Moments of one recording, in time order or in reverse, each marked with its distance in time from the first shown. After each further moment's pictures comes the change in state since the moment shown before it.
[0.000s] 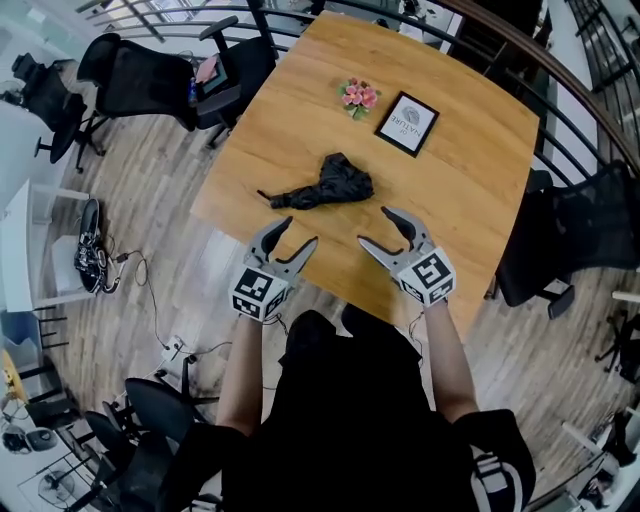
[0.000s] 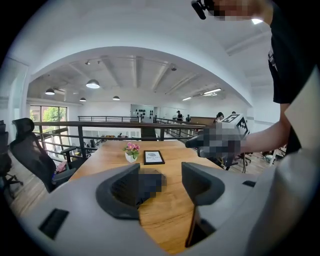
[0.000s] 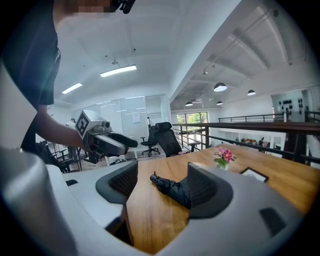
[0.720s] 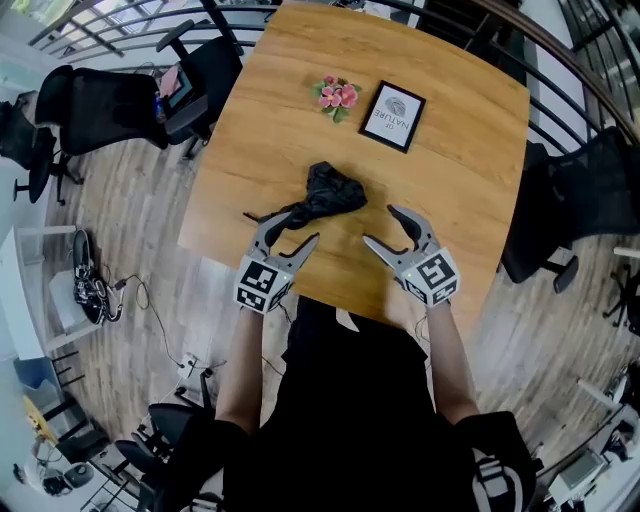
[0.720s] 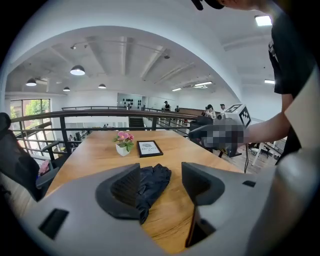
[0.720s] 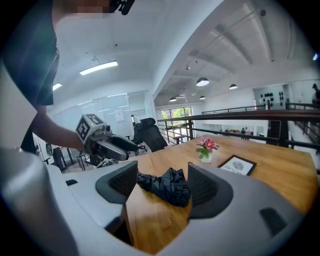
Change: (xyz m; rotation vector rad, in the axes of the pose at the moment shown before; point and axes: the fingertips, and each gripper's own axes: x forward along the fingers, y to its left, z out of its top) left arm 0.075 0.044 -0.021 0.046 0.116 -0.155; right arm 0.016 -0.053 -0.020 0.119 0.051 -0.155
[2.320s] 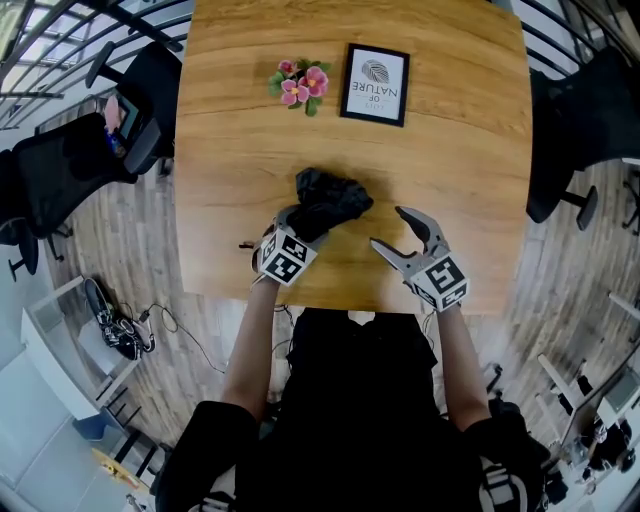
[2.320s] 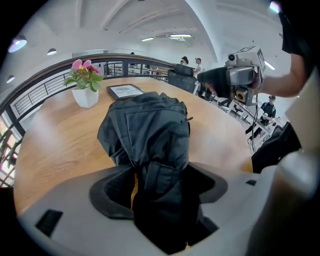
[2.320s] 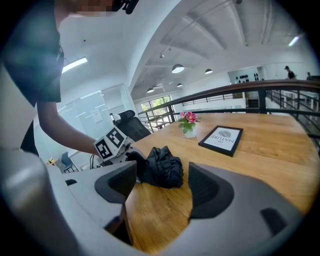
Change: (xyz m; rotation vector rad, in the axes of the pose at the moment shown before) left arm 0.119 0.043 -0.166 0.178 0.556 -0.325; right arm 0.038 -0.024 -0.068 0.232 0.117 -0.165
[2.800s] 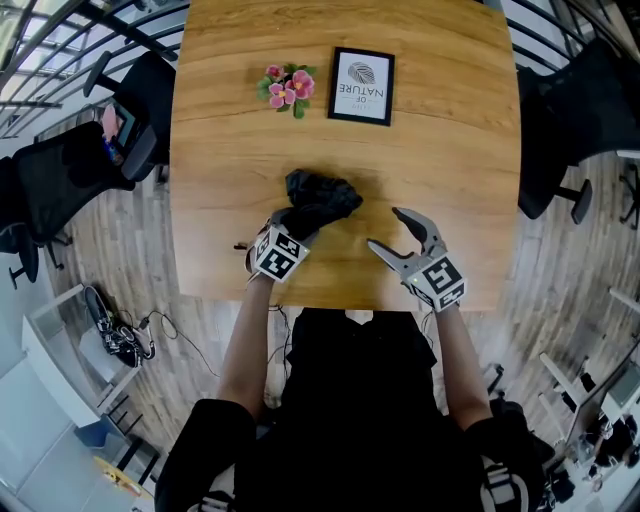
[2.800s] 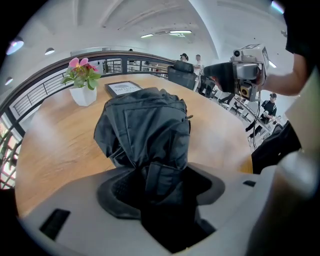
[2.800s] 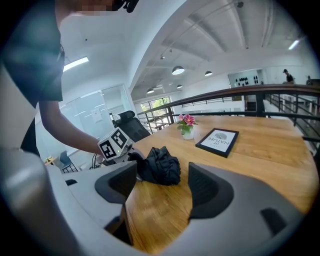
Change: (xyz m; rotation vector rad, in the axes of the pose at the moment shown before) left arm 0.003 -0.002 -0.004 0.008 0.042 0.004; right arm -0.021 0.000 0.000 -0.017 -0.020 -0.021
